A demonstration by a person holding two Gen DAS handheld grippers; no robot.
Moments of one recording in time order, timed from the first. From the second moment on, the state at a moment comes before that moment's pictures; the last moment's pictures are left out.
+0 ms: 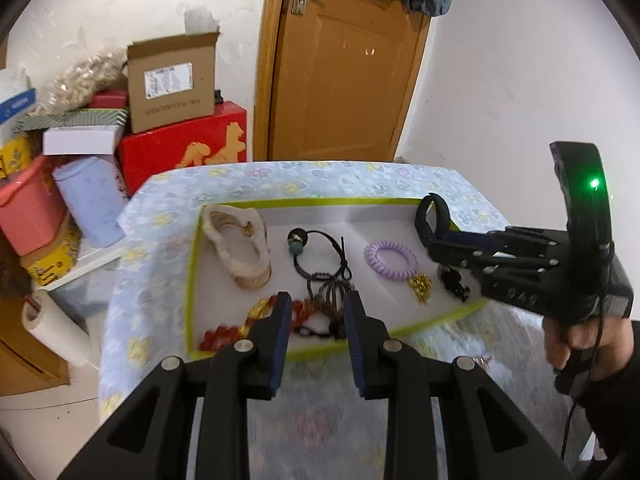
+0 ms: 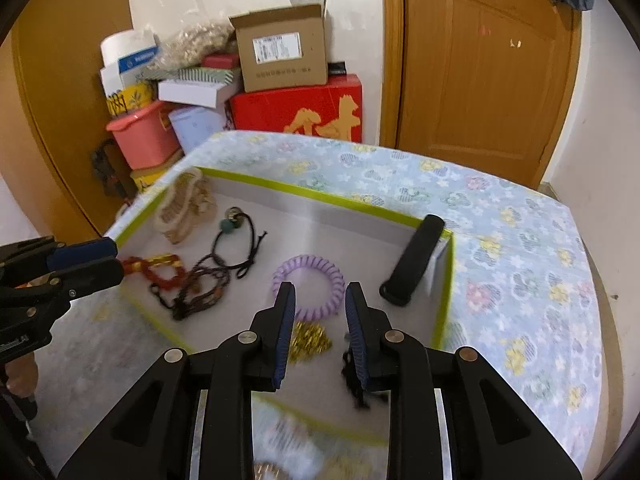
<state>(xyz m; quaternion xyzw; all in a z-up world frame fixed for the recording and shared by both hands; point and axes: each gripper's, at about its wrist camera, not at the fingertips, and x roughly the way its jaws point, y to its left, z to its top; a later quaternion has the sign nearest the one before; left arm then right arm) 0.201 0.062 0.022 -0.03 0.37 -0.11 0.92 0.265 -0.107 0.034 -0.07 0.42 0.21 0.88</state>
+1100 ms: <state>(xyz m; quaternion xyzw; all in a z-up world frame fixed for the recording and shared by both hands) 0.055 0.030 0.031 -0.05 0.37 -0.09 0.92 0.080 -0.173 0.048 -0.02 0.43 0.23 0.87</state>
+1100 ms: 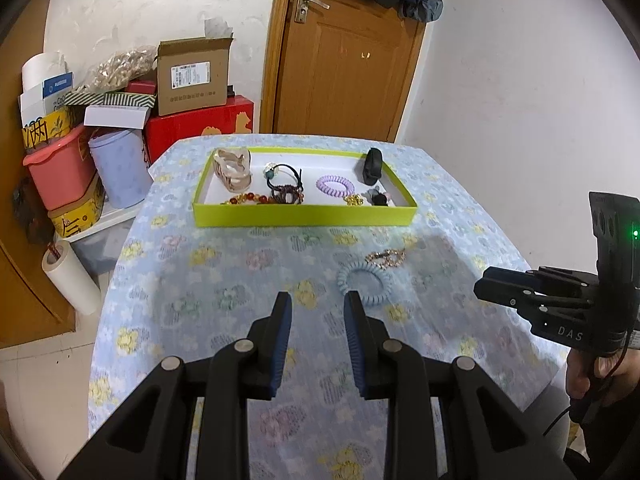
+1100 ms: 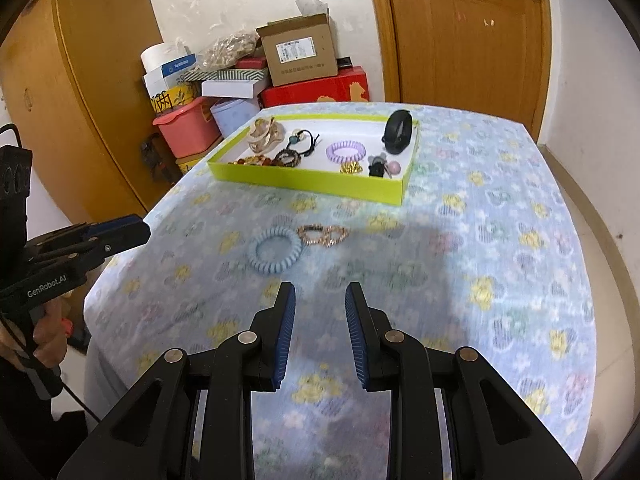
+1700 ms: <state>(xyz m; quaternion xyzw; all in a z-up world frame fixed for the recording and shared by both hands) 0.074 0.012 0.011 -0.05 0.40 -0.10 0.91 0.085 -0.174 0.038 -0.01 0.44 0.23 0.87</state>
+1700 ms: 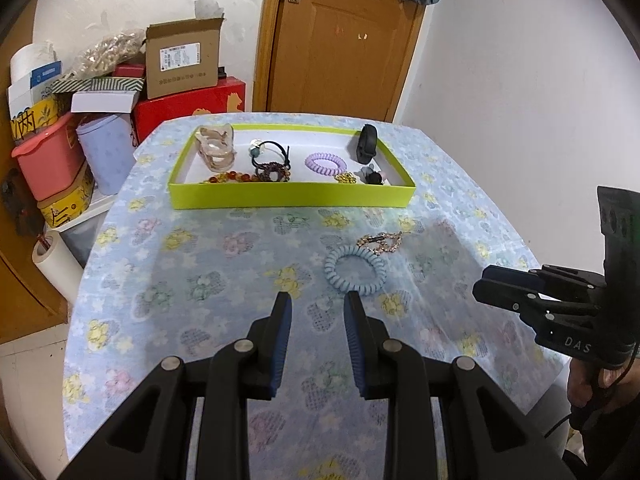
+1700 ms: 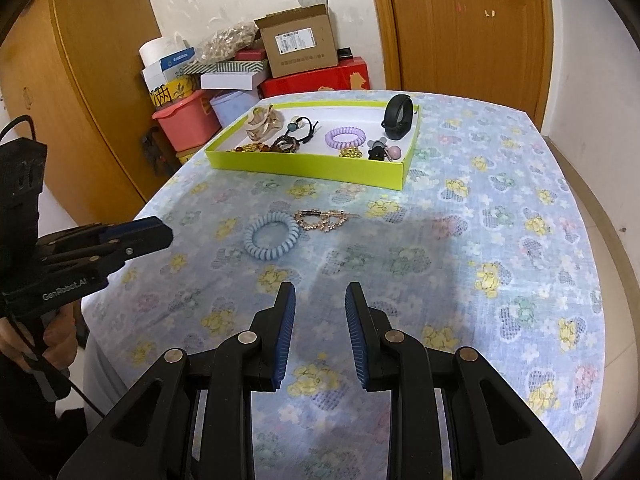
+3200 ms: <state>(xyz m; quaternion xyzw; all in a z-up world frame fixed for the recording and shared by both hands) 0.132 -0.013 -0.033 0.02 0.44 -0.10 0.89 0.163 -0.136 0.000 -0.09 0.46 0.32 0.82</state>
